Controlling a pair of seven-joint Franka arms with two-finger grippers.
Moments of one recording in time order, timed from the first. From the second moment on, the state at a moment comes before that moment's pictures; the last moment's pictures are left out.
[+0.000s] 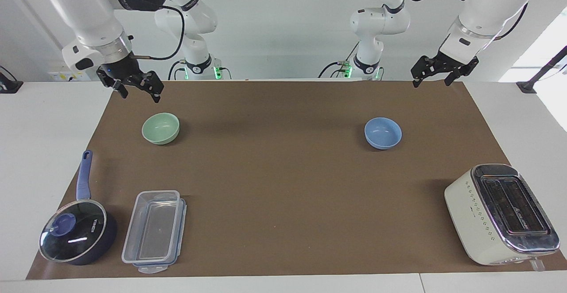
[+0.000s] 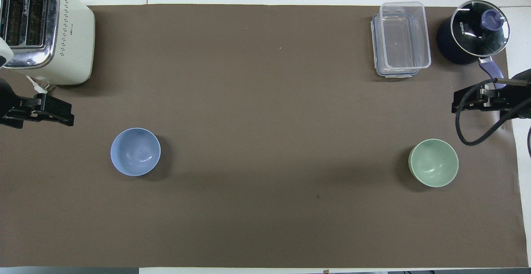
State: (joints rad) left arm -0.06 -0.03 -0.07 -1.55 0.00 1.41 -0.09; right arm -0.05 -0.05 0.04 -1.68 -0.01 1.59 0.18
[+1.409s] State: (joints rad) left arm 0.00 -0.17 -0.07 -2.19 0.00 1.96 -0.01; right arm -0.16 -0.16 0.02 -2.01 -0.01 1.85 -0.02
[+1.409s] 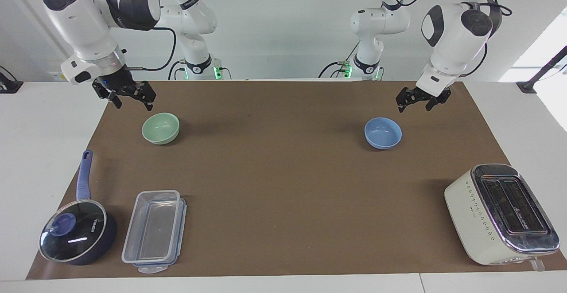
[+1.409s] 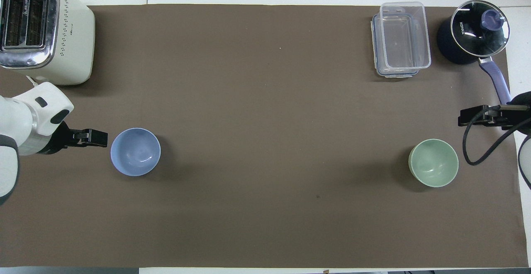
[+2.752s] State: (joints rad) left arm -0.02 -0.05 -0.08 -2.37 0.00 2.19 0.08; right arm -0.32 -0.08 0.02 -2.49 -0.01 2.40 -0.22
